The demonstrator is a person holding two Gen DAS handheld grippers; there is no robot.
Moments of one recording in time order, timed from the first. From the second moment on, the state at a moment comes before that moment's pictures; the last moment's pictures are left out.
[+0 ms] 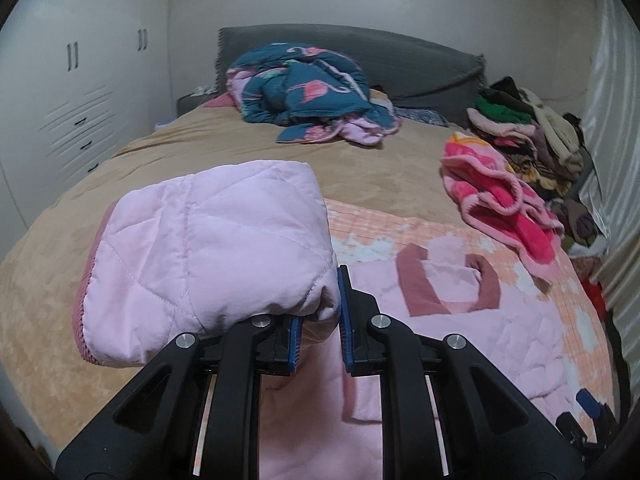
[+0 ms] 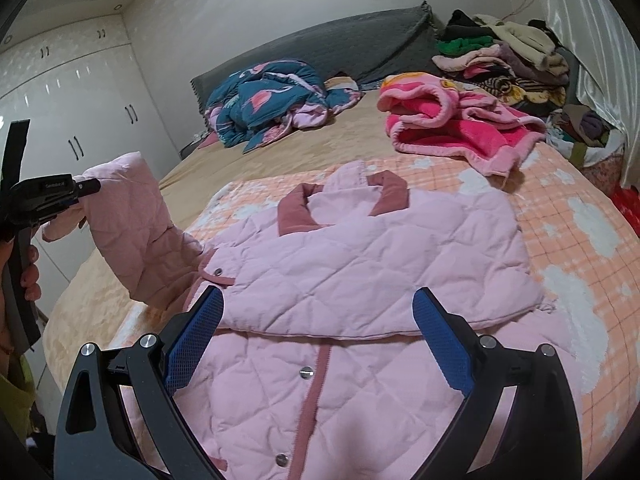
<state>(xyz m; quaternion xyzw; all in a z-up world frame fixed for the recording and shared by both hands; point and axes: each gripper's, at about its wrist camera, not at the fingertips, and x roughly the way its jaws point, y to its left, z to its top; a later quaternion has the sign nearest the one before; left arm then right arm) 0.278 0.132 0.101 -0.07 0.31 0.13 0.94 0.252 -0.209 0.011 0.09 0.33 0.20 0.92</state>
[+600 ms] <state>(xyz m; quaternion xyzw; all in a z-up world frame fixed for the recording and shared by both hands) 0.295 0.030 0.082 -0.02 0.32 0.04 0.95 0.242 -0.272 -0.005 0.13 0.34 0.14 0.92</state>
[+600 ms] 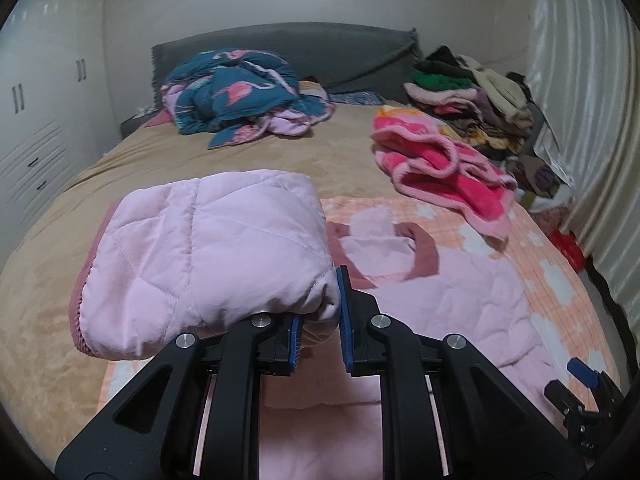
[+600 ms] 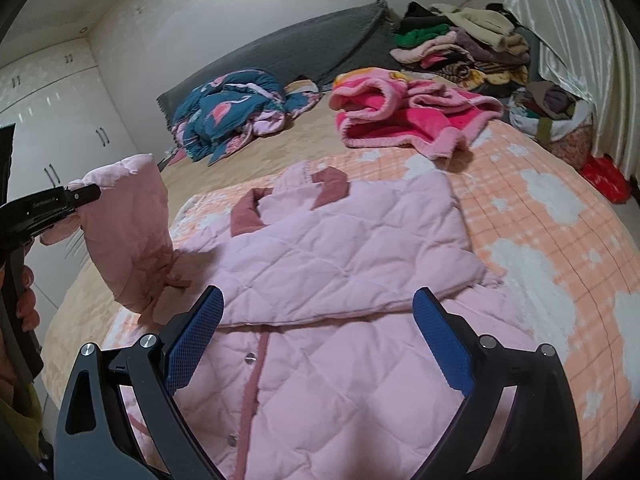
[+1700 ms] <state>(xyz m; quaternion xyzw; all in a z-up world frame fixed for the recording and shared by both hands) 0.304 -0.117 -0.063 0.17 0.43 -0.06 0.89 0.233 -0.359 -0.041 0.18 0.37 0.04 0.91</state>
